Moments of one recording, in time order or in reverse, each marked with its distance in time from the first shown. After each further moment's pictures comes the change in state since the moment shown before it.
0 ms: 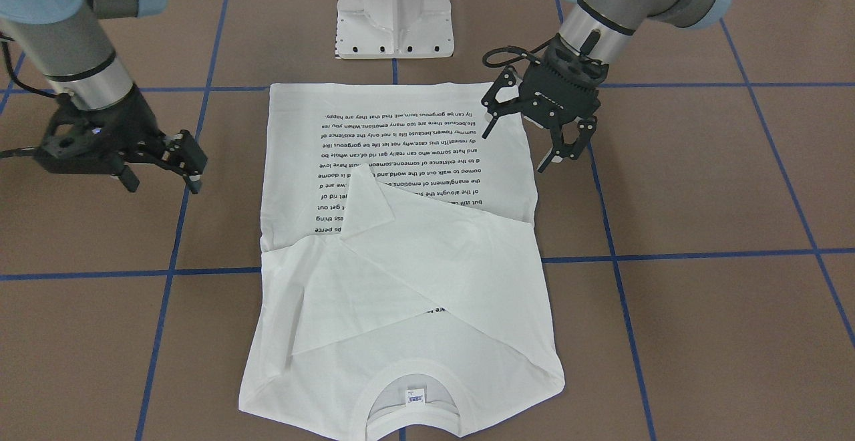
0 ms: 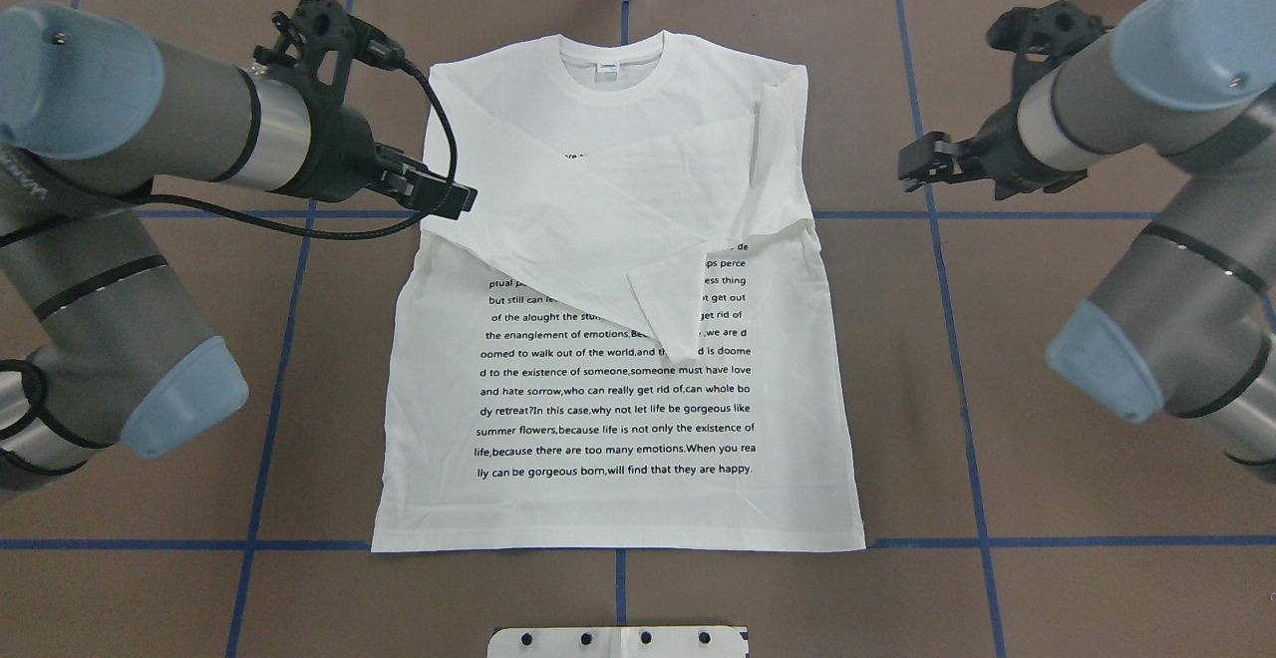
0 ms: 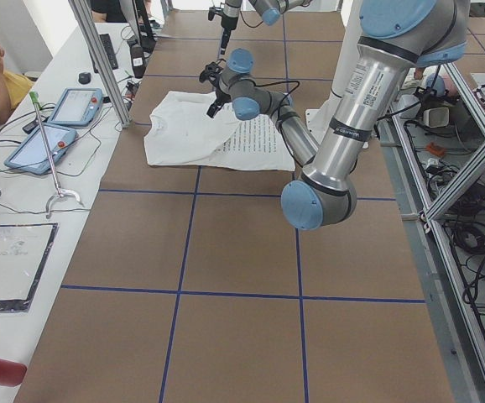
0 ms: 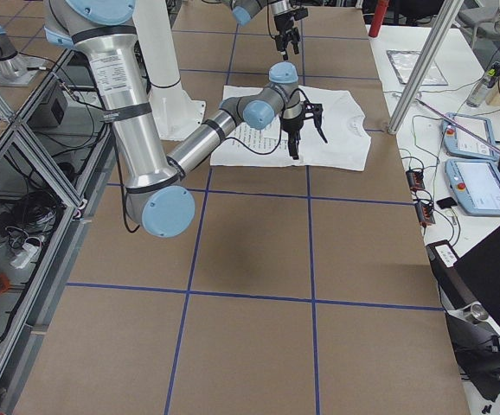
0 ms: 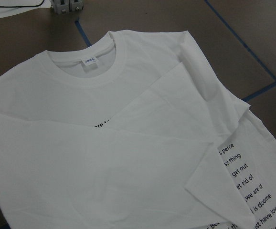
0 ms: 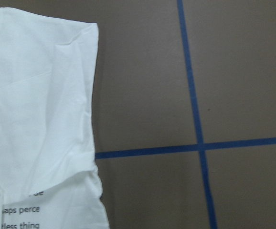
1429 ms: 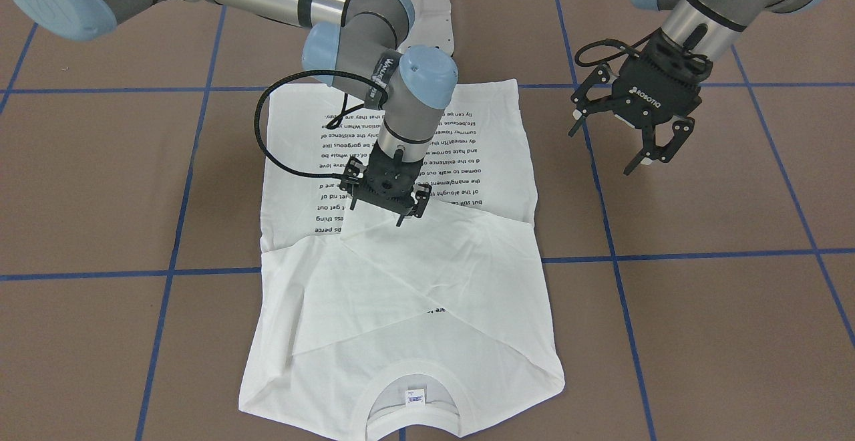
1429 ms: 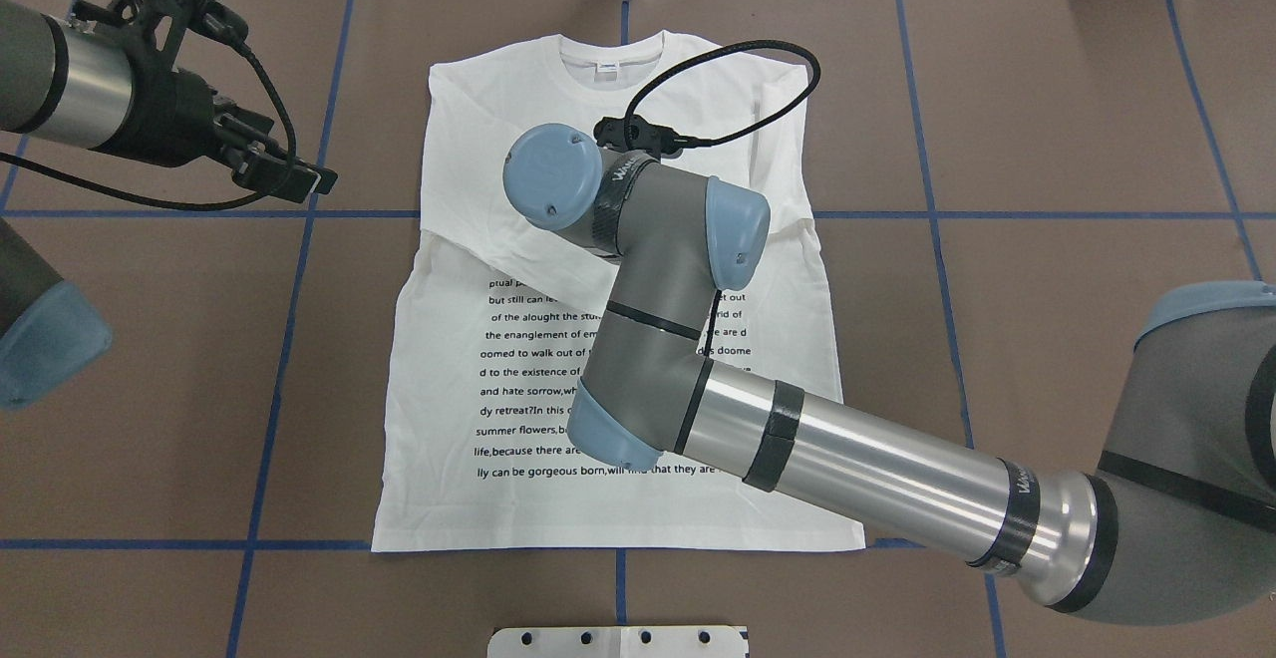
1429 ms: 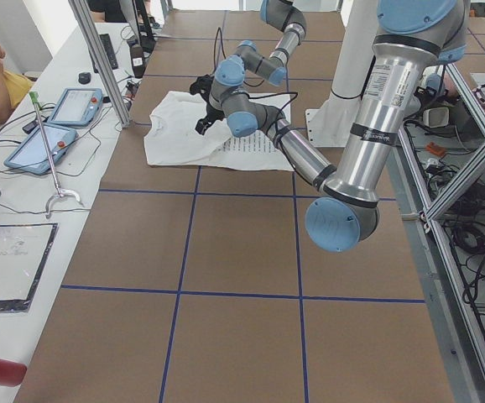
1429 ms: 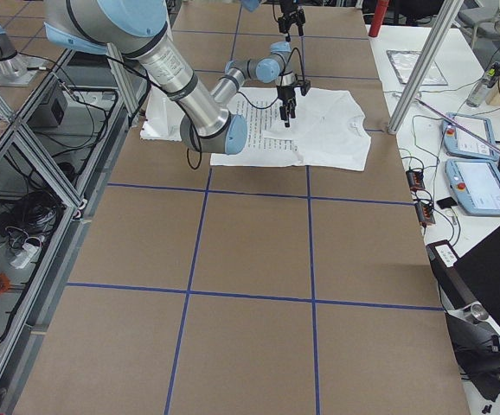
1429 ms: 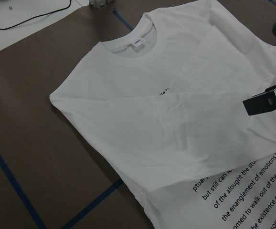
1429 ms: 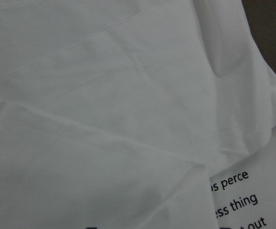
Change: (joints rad) left arm -0.140 0.116 -0.030 -0.004 -0.141 0.208; right arm -0.308 0.631 -0.682 -0.168 -0.295 0.363
